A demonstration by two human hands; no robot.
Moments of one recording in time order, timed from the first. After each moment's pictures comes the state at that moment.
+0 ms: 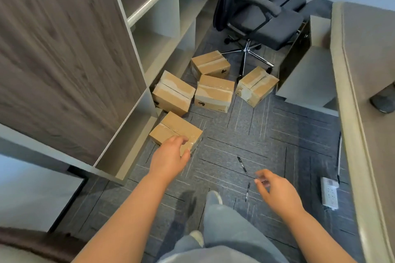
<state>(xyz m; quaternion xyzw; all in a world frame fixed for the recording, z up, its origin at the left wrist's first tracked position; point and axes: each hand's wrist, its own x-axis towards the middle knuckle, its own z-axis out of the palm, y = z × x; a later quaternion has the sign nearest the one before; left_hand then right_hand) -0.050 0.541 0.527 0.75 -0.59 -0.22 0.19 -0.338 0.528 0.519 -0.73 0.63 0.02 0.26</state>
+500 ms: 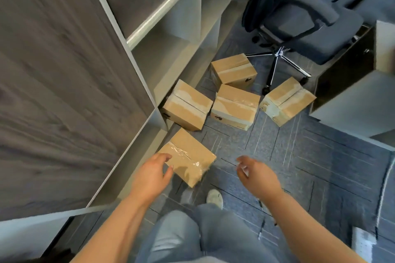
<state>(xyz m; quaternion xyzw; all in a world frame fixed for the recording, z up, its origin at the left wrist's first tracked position) 0.063 0.364 0.497 0.81 -0.51 -0.25 0.11 -0.188 0.251 0.487 -0.79 0.54 0.06 0.30</state>
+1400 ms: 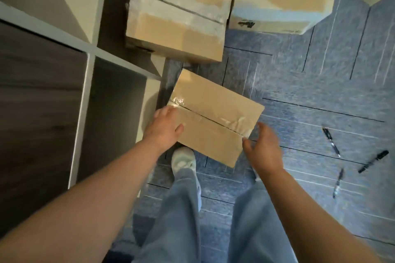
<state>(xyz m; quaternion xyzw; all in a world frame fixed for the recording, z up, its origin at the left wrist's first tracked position) 0.209 0.197 0.055 0.73 -0.55 -0.39 -0.14 -0.038 0.214 0.043 -0.52 0.74 0.05 0.41</state>
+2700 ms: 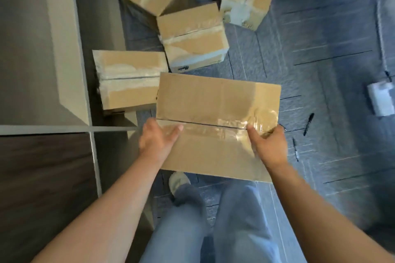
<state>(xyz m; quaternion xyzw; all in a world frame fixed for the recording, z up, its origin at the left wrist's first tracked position) 0.137 0.145 0.225 0.76 -0.53 -0.38 0.00 -0.110 0.213 0.232 -0.21 0.89 -0.18 0.36</state>
